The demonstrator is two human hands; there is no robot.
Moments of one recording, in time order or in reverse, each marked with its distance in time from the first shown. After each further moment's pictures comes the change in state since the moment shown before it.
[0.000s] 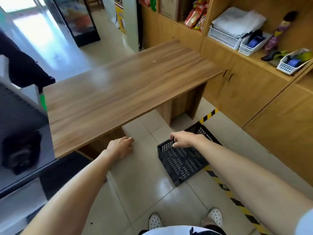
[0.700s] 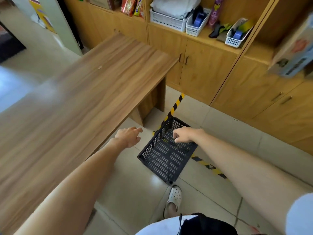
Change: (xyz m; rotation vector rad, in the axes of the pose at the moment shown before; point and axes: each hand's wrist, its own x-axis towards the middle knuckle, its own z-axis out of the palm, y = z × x) left_hand 0.190 0.127 -0.079 0.272 -0.035 0.415; right_hand 0.039 0.143 -0.042 0.163 -0.097 0.308
